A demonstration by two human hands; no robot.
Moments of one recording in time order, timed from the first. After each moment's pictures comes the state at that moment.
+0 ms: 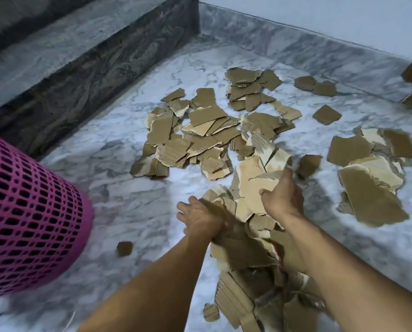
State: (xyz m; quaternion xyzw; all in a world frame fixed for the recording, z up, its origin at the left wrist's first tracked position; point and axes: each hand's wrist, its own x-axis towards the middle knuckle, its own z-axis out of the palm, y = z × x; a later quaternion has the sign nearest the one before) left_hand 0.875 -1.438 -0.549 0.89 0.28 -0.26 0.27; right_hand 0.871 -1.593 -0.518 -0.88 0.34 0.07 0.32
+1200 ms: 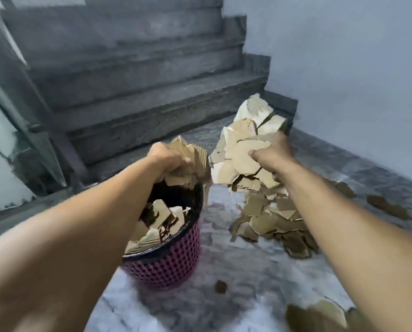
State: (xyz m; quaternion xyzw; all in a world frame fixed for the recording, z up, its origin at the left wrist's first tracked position) left_hand 0.902 -1.122 -0.178 0.85 0.25 0.03 0.46; right_hand 0.963 -1.347 -0.204 -0.85 0.07 -0.03 0.52
